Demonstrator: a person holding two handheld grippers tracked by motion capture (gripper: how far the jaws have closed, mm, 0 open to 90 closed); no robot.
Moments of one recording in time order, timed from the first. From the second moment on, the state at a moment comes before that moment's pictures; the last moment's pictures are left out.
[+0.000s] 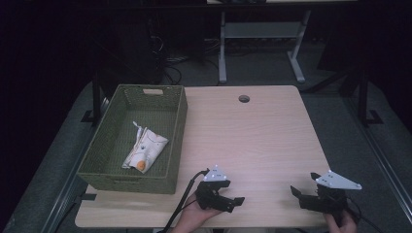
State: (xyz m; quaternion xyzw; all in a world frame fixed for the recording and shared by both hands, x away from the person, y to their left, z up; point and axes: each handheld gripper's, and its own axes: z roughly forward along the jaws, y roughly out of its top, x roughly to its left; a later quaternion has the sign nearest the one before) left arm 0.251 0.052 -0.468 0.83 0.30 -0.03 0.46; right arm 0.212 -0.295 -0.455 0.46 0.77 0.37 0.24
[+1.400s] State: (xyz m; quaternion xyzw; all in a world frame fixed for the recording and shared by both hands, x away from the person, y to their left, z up) left arm 0.287 0.071 -0.387 0.85 0.25 -0.05 0.46; right arm 0.209 -0.291 -0.452 0.45 0.78 0.38 0.24
